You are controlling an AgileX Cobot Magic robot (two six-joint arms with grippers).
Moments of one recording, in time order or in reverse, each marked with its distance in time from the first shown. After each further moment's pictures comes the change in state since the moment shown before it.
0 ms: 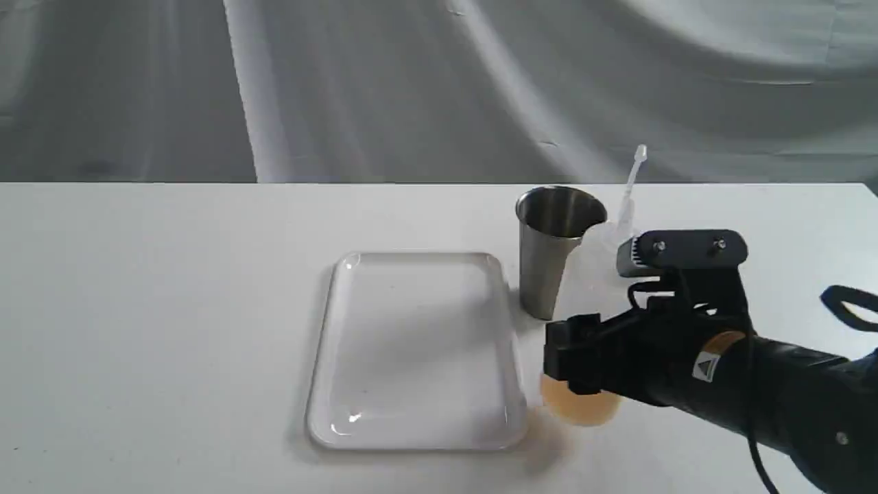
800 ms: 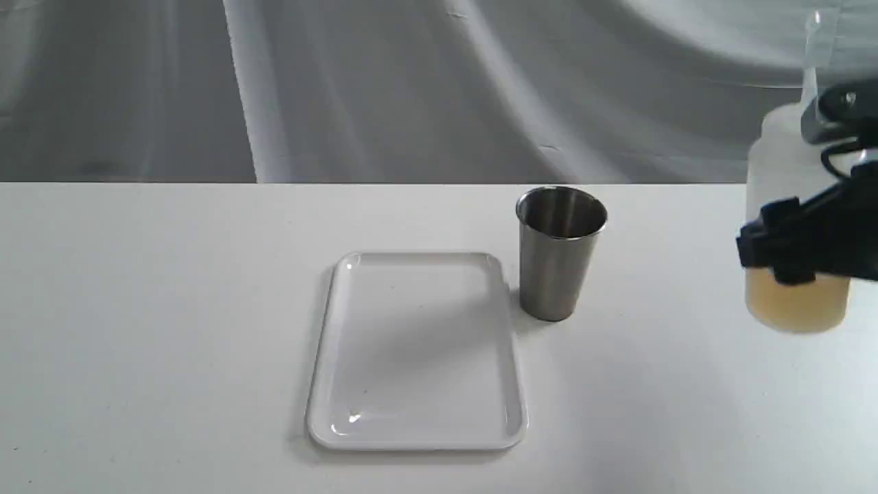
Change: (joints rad) left arm 0.000 0.000 0.000 0.000 0.000 0.000; right arm -0.334 -0.276 -0.259 -0.421 0.617 0.020
